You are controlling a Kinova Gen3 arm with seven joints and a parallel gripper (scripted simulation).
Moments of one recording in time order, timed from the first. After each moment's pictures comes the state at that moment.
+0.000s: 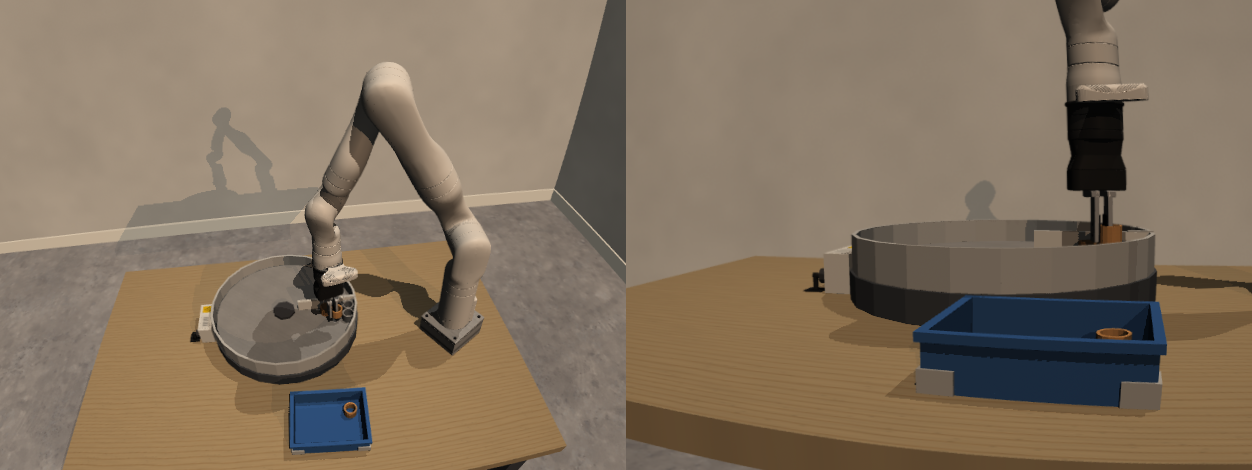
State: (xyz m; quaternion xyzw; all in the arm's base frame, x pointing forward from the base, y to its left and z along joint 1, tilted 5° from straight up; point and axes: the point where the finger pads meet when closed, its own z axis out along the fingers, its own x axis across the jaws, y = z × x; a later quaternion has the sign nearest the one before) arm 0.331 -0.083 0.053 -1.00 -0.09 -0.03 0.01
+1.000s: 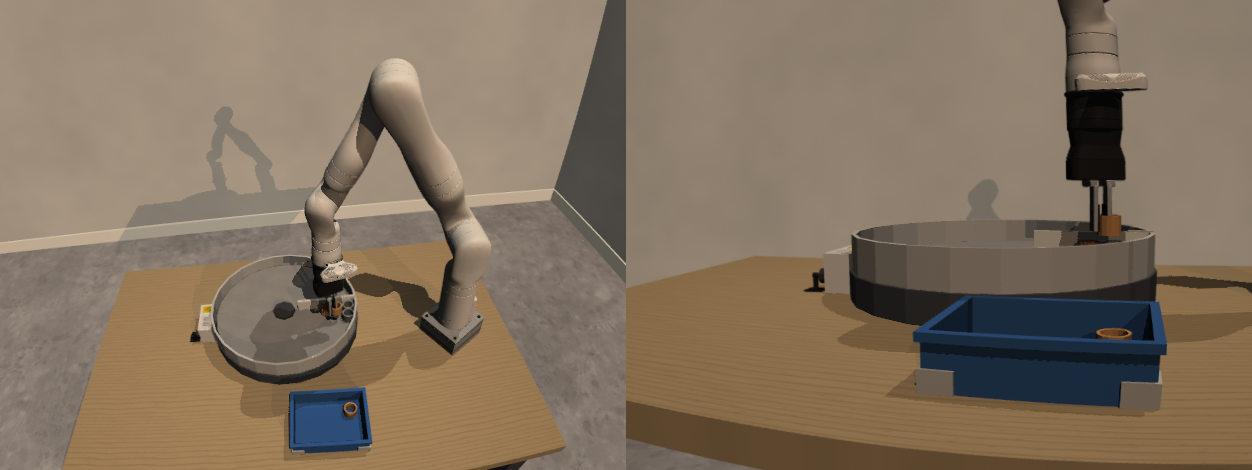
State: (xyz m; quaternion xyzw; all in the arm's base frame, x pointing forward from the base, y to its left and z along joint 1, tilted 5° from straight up) arm 0.331 -0.084 0.066 -1.00 -0.09 -0.04 0.01
